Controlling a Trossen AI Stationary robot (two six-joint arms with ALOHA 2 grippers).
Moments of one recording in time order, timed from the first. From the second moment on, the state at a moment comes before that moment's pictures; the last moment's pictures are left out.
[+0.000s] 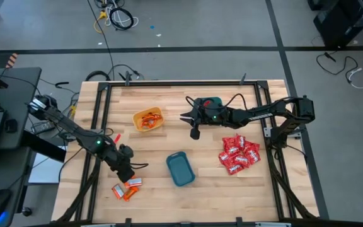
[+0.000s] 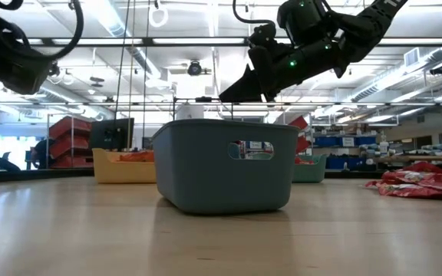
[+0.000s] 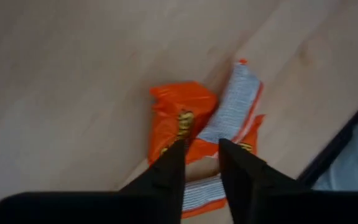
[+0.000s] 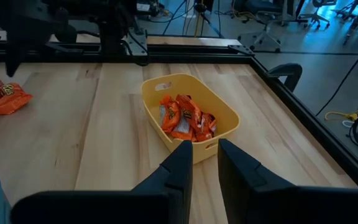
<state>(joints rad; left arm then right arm) -0.56 1.09 0.58 -0.63 0.13 -1.37 -0.16 1.63 0.81 0.49 0.06 -0.07</state>
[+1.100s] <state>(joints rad) -0.47 1.33 0.66 -0.69 0.13 -1.17 -0.16 1.63 0.81 0.49 0.05 -0.07</state>
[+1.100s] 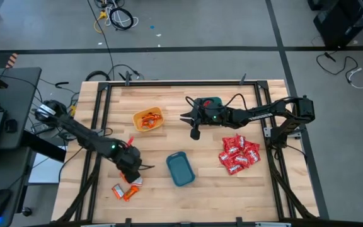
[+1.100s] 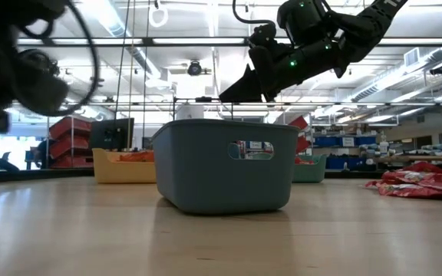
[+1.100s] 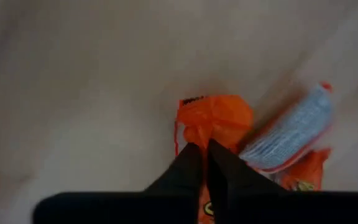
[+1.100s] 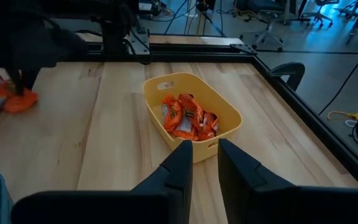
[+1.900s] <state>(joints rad) 0.28 1.33 0.98 -0.91 -0.21 -0.26 -0.16 1.63 0.81 0.49 0.05 -0.07</state>
